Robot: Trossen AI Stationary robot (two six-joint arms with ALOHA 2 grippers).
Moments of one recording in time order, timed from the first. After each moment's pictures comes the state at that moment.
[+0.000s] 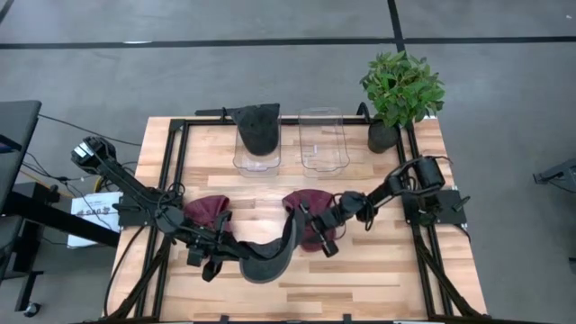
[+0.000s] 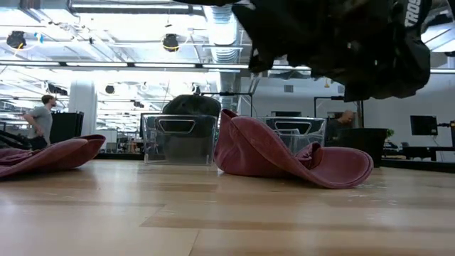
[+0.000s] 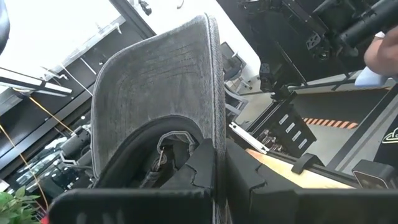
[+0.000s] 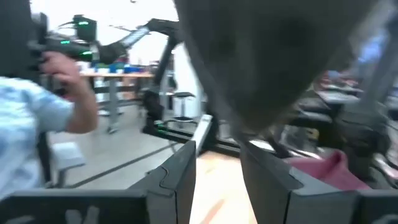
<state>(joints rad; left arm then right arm) -0.68 1.18 0.54 0.79 -0.23 0.78 0.19 1.97 0.65 1.51 -0.39 -0.05</state>
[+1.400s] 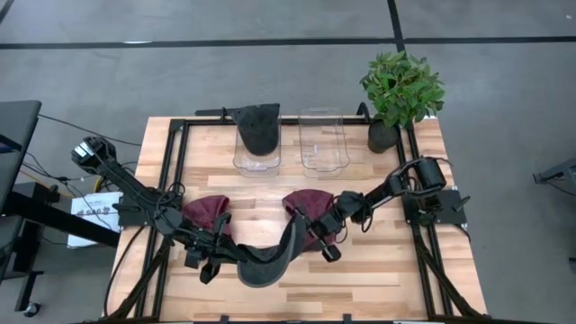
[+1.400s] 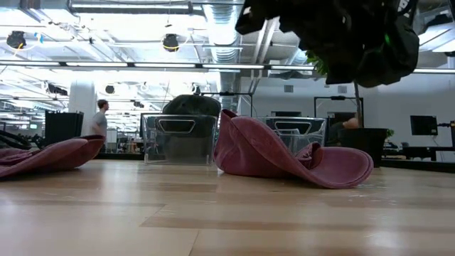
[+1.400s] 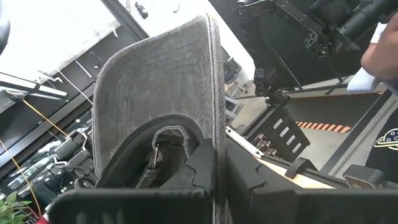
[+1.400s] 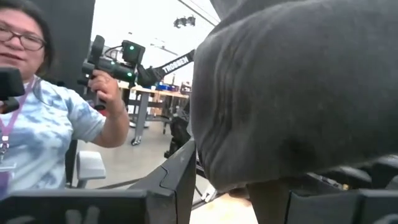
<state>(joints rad) -0.69 1.18 0.54 0.79 -0.23 0.77 0.21 1.96 0.76 1.52 -0.54 -0.11</state>
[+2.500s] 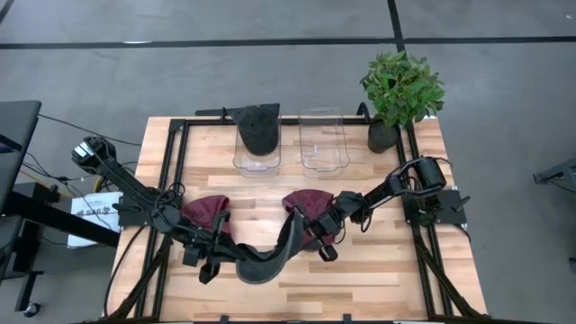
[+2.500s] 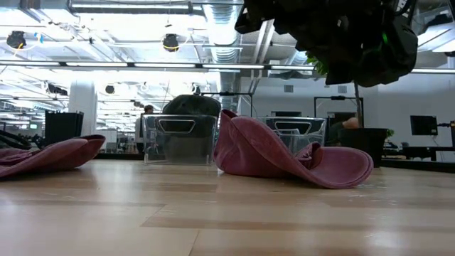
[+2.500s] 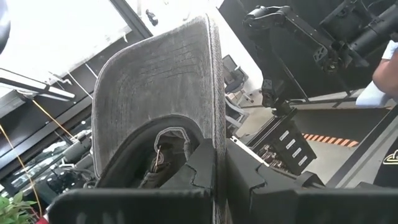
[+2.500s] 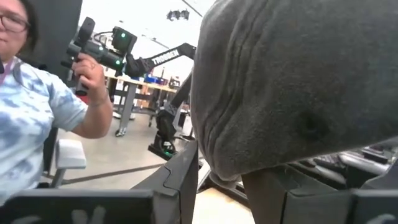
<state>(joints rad) -0.69 1.18 0.54 0.84 -0.23 0.75 0.21 1.96 0.77 1.50 -0.50 -0.21</state>
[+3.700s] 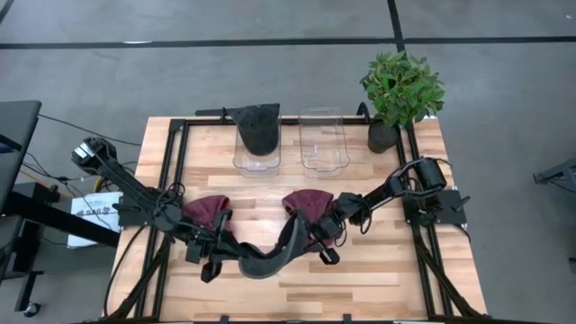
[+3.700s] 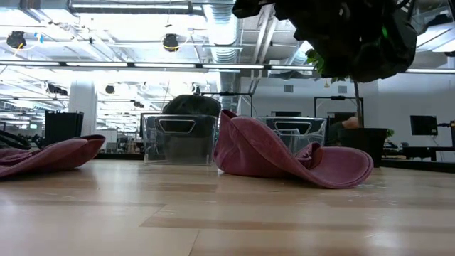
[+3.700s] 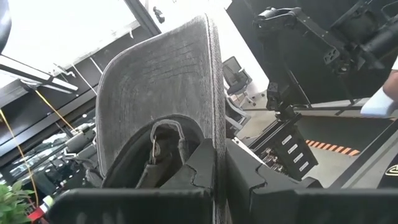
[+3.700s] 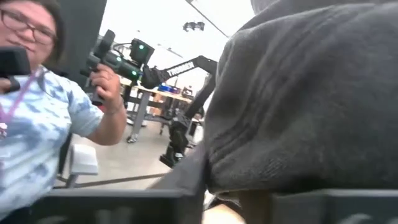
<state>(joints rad) -0.67 1.20 0.54 0.87 -0.23 0.70 0.22 1.96 0.80 1.50 -0.56 -0.21</state>
